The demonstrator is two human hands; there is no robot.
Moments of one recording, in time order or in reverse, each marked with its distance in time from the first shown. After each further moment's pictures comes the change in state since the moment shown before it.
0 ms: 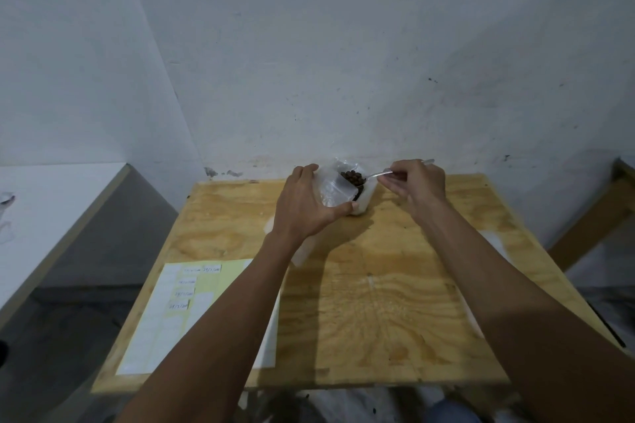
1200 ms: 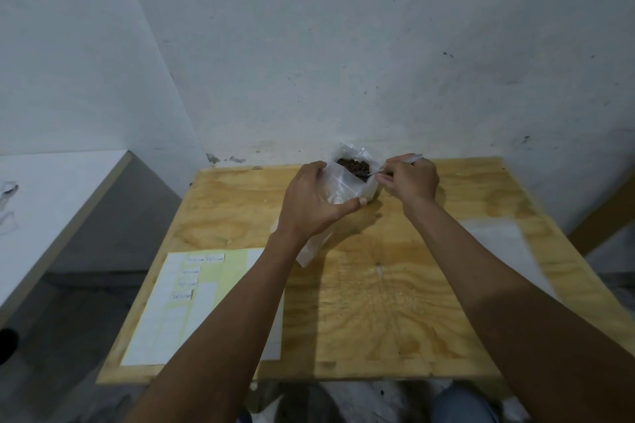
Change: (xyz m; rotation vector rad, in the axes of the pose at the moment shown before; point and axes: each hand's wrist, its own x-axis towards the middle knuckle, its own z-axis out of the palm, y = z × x) left_hand -0.015 -0.005 0.008 -0.102 0.022 -0.019; right_hand 0.016 0.045 0.013 -0.238 0.099 -0.090
